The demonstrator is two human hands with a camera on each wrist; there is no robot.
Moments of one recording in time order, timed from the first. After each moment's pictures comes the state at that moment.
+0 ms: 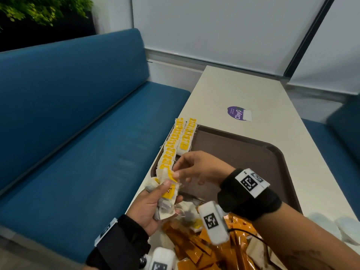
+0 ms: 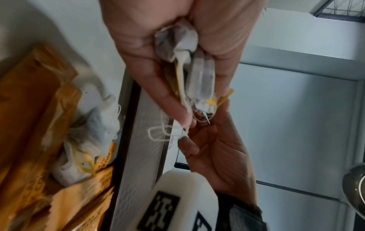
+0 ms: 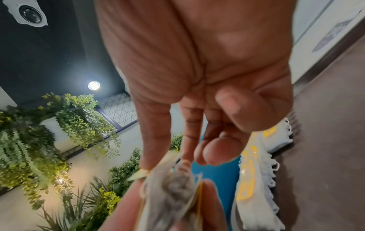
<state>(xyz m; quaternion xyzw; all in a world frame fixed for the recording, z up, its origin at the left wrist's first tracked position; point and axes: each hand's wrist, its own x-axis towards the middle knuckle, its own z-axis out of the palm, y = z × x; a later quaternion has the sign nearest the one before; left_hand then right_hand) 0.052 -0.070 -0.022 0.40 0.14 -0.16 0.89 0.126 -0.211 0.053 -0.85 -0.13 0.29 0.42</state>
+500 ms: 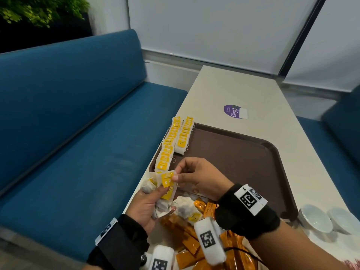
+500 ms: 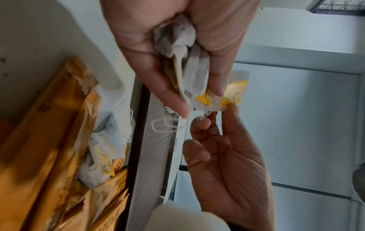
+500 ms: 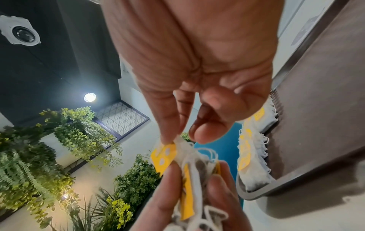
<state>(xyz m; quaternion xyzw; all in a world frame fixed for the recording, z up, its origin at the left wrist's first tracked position) 0.042 -0.070 -0.029 0.41 0.18 -0.12 0.88 0.090 -0.215 0.034 -0.76 -0.11 0.23 0.59</state>
